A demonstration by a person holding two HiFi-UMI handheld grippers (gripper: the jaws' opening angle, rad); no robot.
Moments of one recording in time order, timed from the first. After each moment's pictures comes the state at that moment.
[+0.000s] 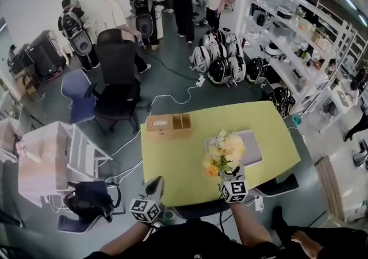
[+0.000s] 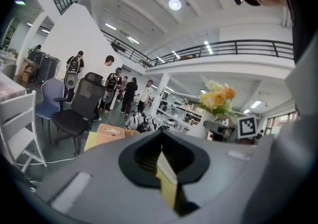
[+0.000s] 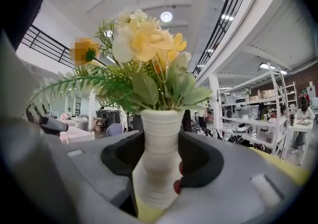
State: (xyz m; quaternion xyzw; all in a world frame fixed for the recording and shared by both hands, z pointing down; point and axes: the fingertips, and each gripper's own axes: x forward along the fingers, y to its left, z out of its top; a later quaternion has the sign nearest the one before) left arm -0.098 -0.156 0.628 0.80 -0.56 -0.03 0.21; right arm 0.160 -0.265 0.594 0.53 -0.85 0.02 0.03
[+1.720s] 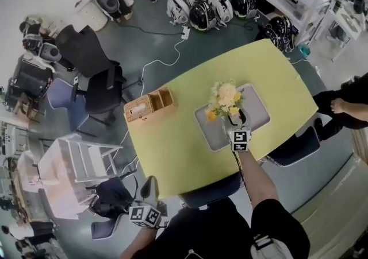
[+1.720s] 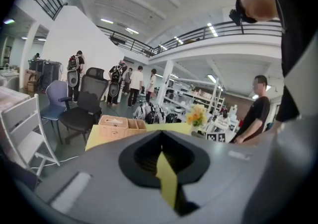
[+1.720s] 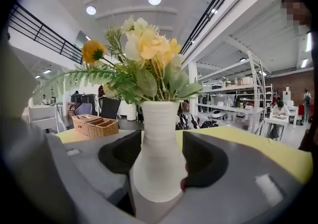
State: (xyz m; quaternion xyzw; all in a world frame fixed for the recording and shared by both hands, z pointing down) left arm -0.043 -0.210 0.688 0.78 -0.58 0.05 0.22; right arm 0.322 -0.452 0.834 0.63 -0.77 0.06 0.10
